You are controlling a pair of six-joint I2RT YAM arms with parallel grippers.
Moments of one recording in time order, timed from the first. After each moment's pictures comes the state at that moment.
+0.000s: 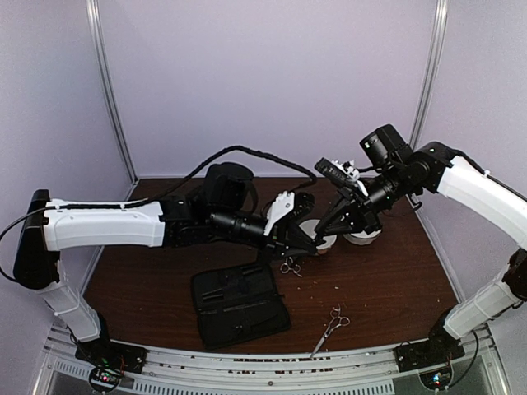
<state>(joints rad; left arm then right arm) -1.08 1.64 1.29 0.00 0.57 0.23 0.65 1.41 1.43 -0.96 -0.99 -0.49</state>
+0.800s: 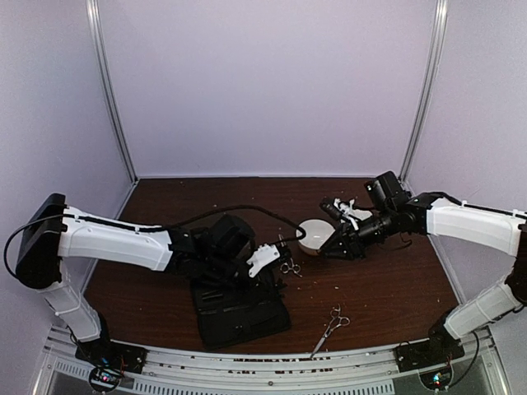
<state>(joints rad) -1.10 1.65 1.03 -0.21 0.27 -0.01 0.54 1.34 0.95 -0.46 -0.76 -0.24</state>
